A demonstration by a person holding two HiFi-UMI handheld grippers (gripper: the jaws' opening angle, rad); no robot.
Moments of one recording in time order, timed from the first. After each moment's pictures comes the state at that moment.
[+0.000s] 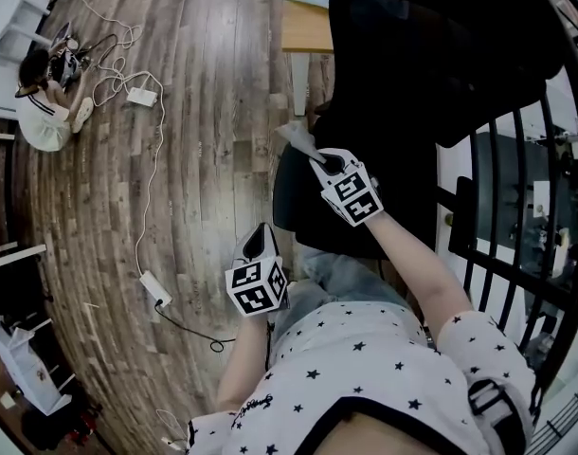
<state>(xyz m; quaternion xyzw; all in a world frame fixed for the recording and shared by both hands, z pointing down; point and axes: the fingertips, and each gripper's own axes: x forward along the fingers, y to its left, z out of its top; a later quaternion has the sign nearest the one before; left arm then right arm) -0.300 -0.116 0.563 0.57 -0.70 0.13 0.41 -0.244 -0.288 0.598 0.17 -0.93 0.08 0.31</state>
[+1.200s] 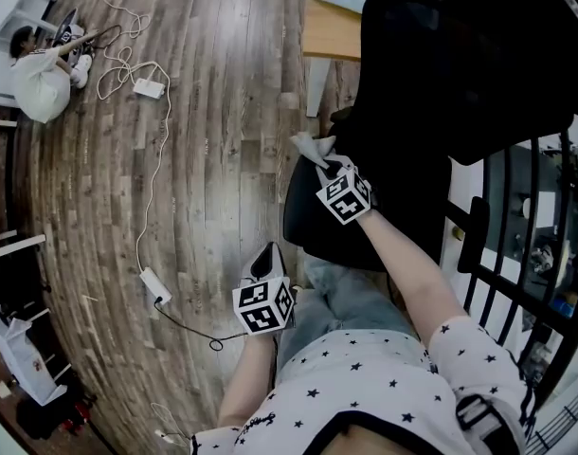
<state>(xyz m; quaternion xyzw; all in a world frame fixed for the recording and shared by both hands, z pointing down) -0.301 -0.102 0.595 0.54 -0.70 0.14 0.45 -0.261 -0.303 0.700 0.15 -0.89 0.05 0.44</state>
